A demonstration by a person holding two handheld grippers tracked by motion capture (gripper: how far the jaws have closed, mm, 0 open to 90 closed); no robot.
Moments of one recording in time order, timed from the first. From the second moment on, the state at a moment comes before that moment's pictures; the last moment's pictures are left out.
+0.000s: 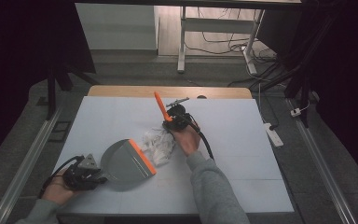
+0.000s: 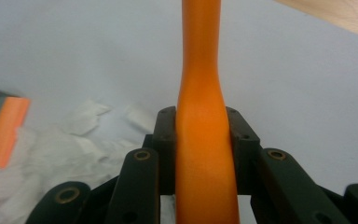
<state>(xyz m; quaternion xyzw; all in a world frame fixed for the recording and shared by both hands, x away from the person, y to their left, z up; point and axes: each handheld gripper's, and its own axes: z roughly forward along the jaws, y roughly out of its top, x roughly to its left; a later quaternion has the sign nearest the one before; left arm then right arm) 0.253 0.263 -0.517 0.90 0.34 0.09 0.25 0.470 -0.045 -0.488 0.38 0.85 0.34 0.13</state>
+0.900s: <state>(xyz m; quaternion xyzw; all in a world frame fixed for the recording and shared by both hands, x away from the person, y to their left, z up) 0.254 0.260 -0.516 0.90 0.34 0.09 0.25 0.412 -0.005 -0.473 0.31 0.86 0.41 0.03</state>
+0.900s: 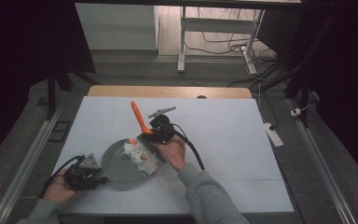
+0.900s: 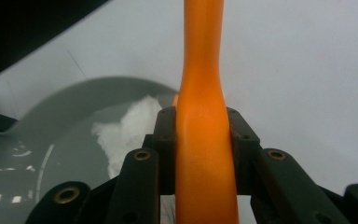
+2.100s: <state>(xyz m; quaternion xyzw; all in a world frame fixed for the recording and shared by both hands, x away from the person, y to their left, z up) 0.255 0.260 -0.516 0.90 0.34 0.10 0.25 0.433 0.011 -0.491 0.32 0.88 0.35 0.08</state>
